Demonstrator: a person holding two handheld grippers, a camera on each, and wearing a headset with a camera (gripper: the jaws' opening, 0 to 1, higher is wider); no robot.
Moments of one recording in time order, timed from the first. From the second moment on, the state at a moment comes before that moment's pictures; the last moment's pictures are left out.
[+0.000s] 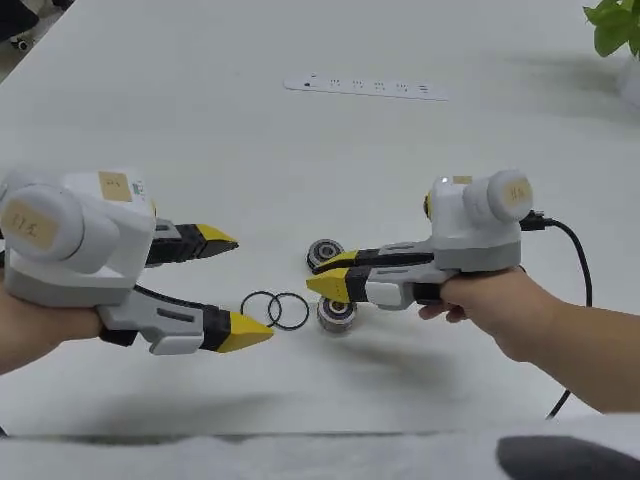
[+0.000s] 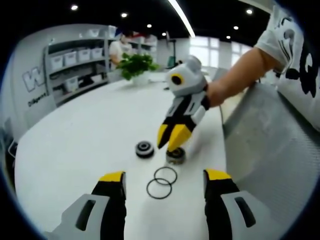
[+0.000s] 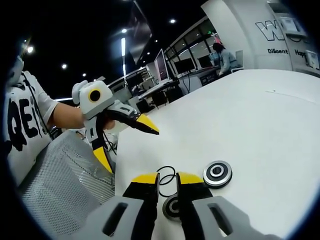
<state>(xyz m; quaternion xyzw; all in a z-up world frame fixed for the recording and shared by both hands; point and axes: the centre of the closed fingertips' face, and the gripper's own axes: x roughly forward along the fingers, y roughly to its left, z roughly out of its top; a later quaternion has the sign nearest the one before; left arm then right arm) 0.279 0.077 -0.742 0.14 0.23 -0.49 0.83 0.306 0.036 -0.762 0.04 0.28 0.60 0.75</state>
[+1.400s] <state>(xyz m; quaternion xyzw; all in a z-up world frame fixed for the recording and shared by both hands) 0.317 0.085 -0.743 0.14 0.23 -0.48 0.84 0.332 0.009 -0.758 0.01 0.25 0.57 0.78</state>
